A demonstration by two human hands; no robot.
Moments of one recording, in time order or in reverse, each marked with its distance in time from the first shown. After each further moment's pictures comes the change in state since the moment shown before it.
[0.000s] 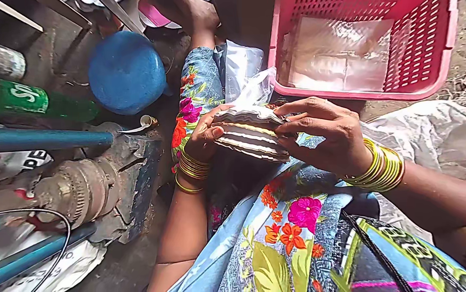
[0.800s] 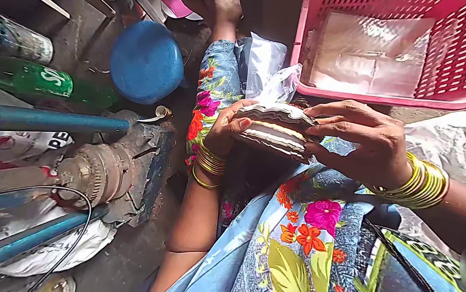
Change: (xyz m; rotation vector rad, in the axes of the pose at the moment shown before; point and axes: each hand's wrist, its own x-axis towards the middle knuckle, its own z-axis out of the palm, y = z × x) left_hand 0.001 -0.010 0.000 -0.069 0.098 -0.143; right_hand -0.005 -0.002 -0.007 -0.005 -0.034 0.038
